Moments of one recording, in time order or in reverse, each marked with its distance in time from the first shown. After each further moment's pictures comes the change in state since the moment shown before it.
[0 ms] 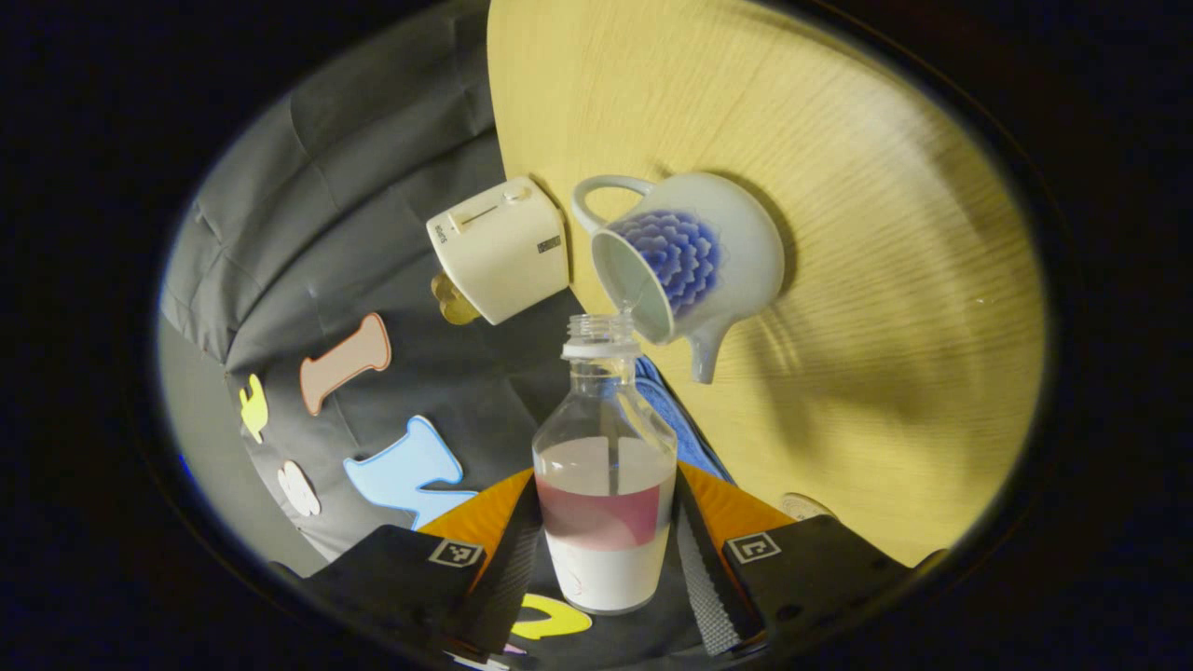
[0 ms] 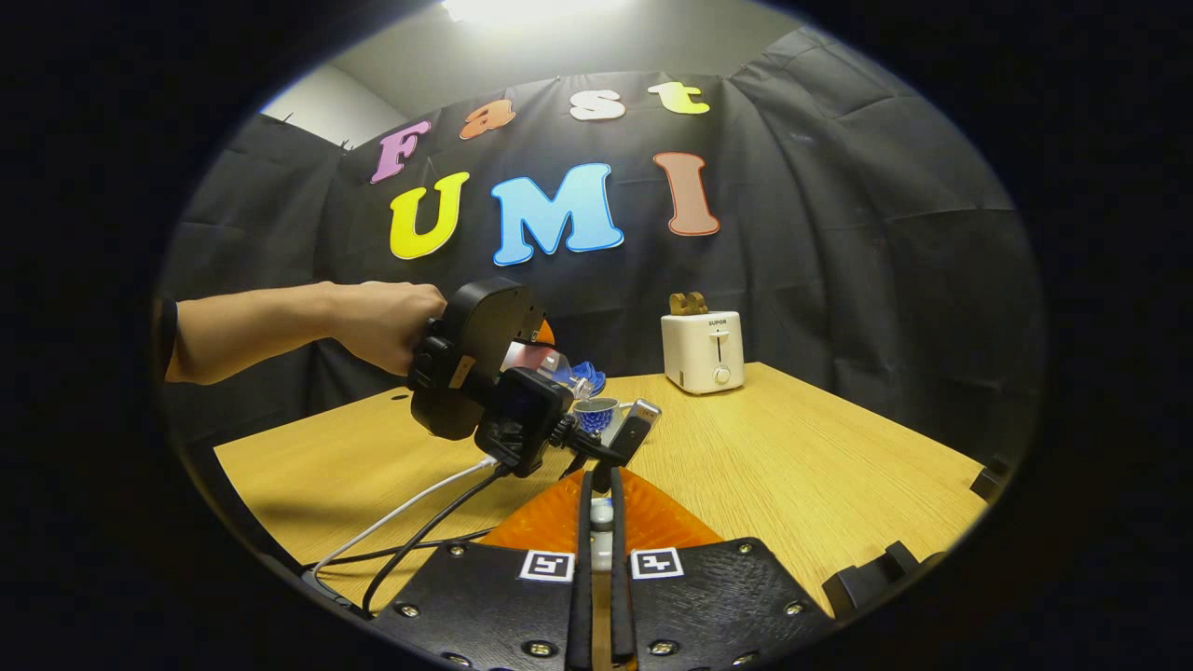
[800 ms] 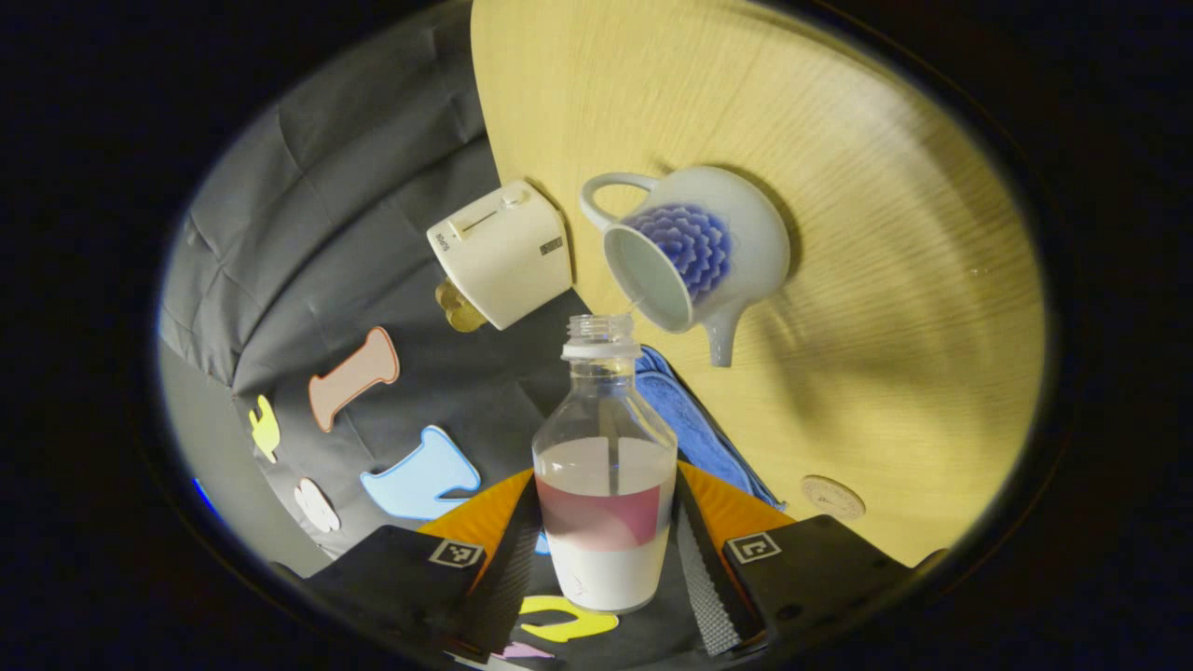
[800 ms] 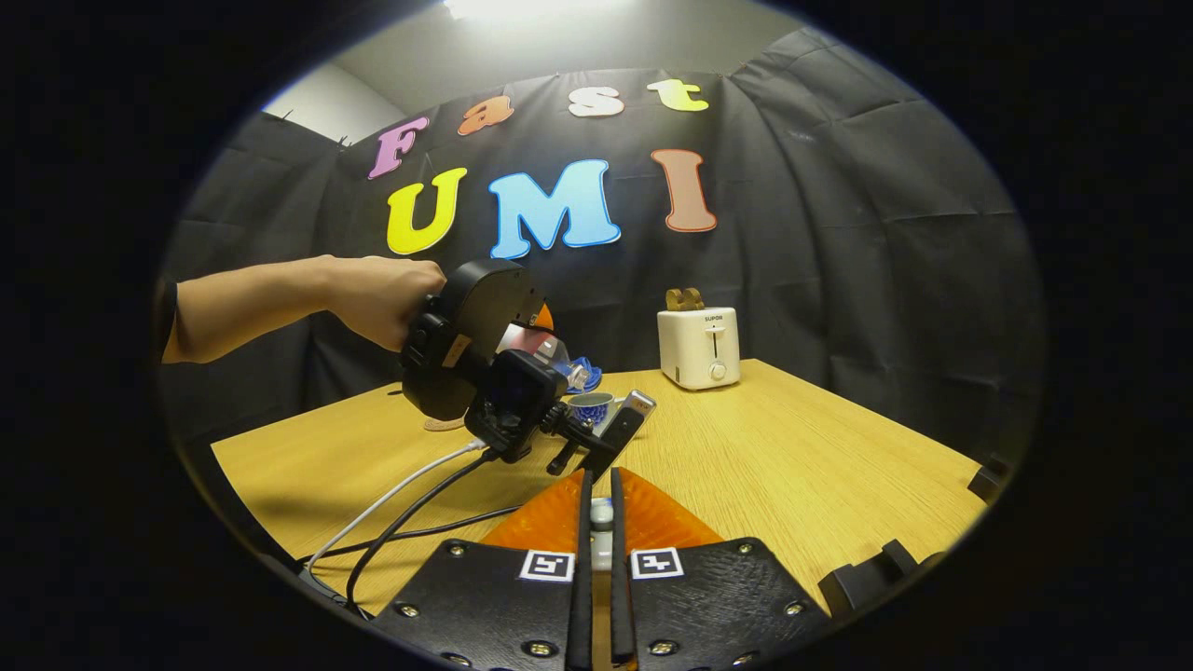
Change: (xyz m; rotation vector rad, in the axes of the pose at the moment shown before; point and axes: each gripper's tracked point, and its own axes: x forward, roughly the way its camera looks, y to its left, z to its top) left arm 0.001 0.010 -0.003 0.052 -0.012 0.014; right arm -0.002 -0.006 -0.003 -0.007 0.015 -0.008
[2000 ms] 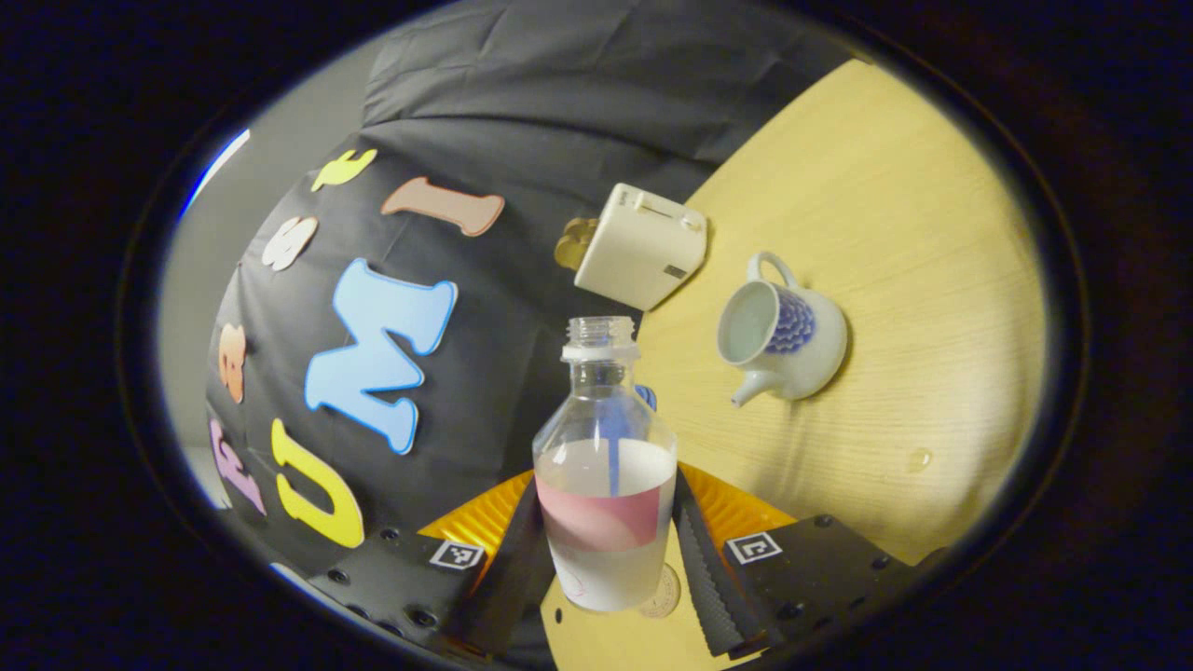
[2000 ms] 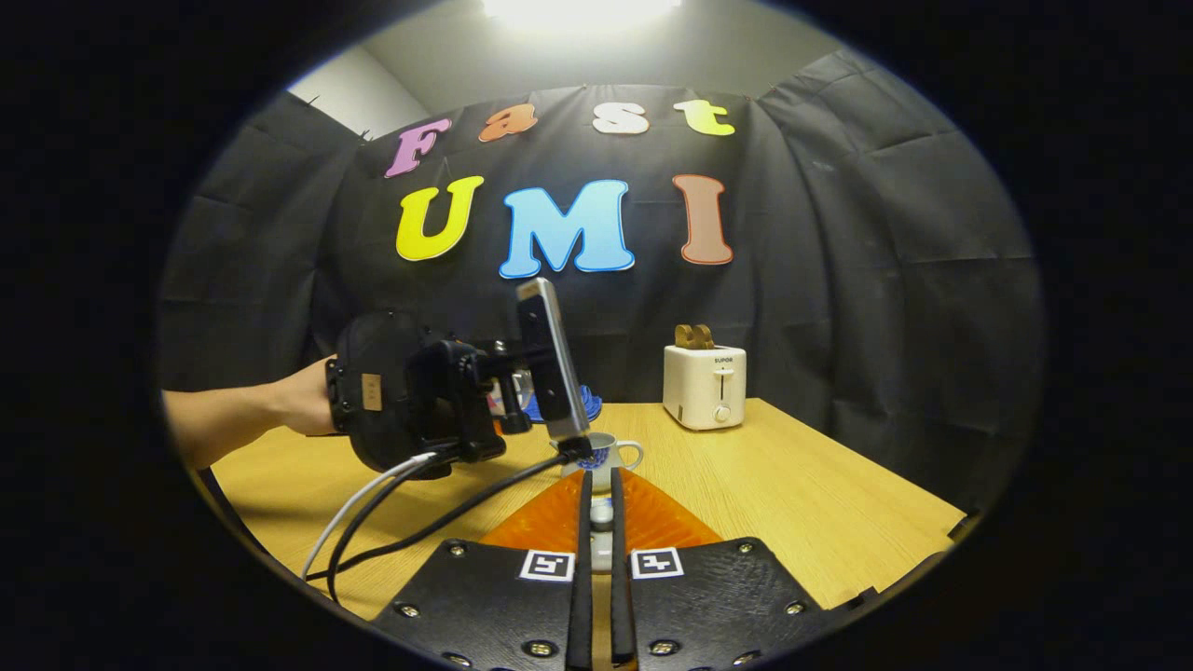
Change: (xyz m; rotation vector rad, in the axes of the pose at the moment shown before) left arm -0.035 -0.032 -0.039 -1.028 -0.167 0.078; right arm 0.021 -0.007 0.028 -0.108 -0.078 0.008
